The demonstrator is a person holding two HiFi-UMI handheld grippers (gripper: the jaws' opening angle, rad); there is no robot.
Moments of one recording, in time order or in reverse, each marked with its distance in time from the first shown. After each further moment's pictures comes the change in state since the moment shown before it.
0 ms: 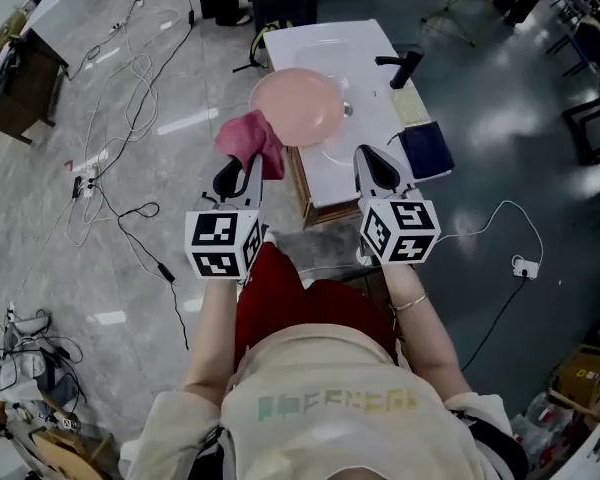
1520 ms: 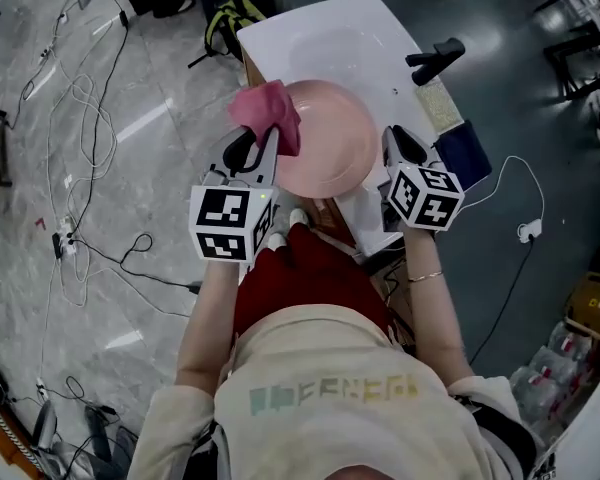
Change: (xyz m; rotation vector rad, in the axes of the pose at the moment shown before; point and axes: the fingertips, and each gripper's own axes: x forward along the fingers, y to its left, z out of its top) left arm 0.232 0.124 -0.016 0.040 0.062 -0.337; right arm 0.212 -0.100 -0.065 0.147 0.181 -0.368
